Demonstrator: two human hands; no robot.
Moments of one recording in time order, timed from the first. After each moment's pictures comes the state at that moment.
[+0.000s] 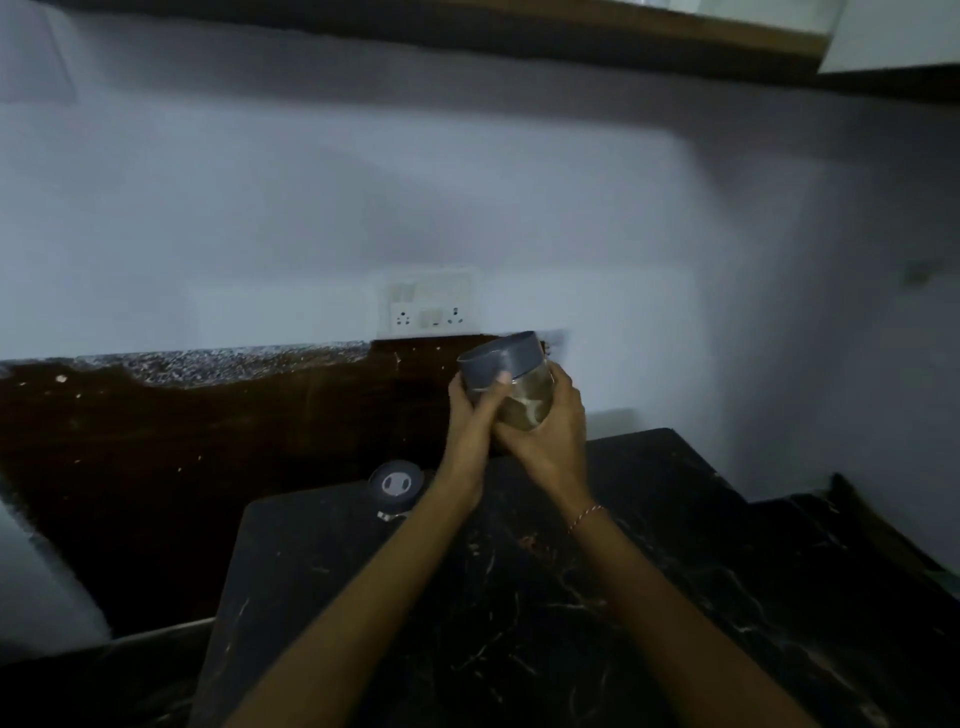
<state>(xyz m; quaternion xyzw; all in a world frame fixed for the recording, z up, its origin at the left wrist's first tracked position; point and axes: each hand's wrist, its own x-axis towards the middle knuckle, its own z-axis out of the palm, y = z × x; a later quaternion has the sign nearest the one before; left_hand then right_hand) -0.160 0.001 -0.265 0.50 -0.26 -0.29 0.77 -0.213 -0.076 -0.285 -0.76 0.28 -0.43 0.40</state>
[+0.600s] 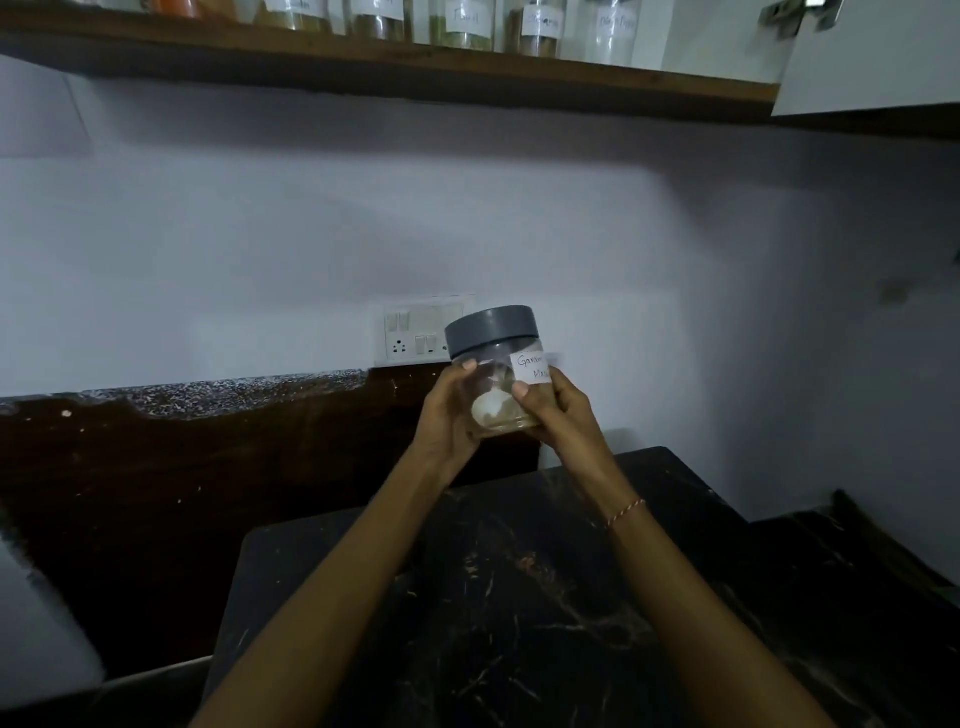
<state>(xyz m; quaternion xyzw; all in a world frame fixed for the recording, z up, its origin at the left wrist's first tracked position) -0.140 0.009 -0.221 0.36 -0.32 -0.39 0.78 -0.250 -0.072 -0.224 -0.67 0.09 -0.34 0.65</state>
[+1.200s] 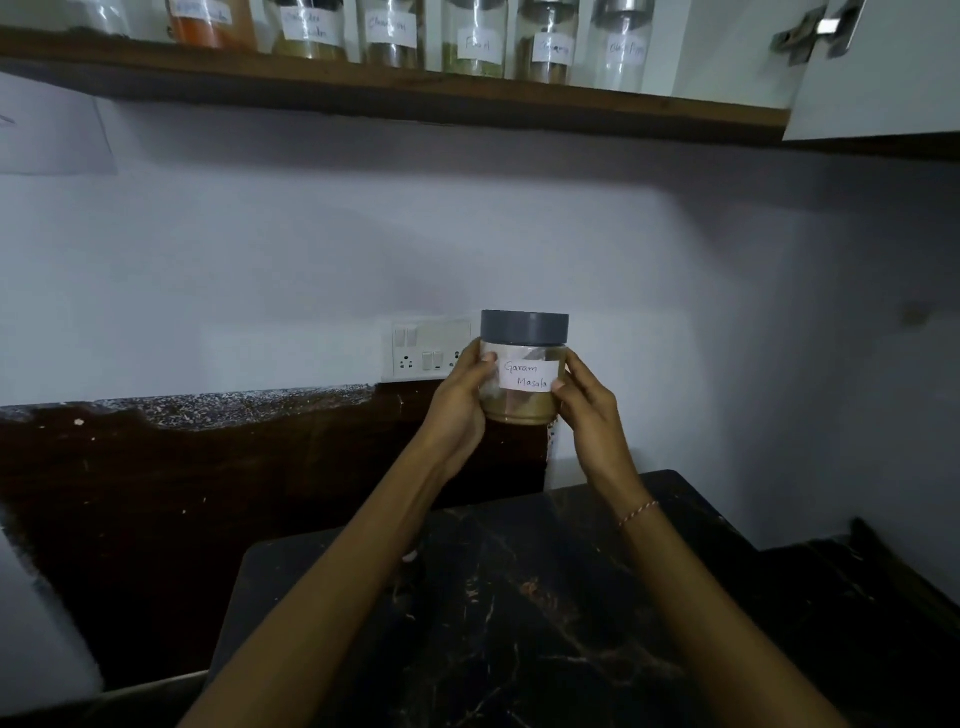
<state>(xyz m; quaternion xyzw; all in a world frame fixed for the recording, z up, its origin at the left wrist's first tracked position) -0.140 -0.008 -0.192 0.44 -0.34 -0.31 0.77 -0.242 -0.101 -0.211 -0.69 0.13 -0.42 0.57</state>
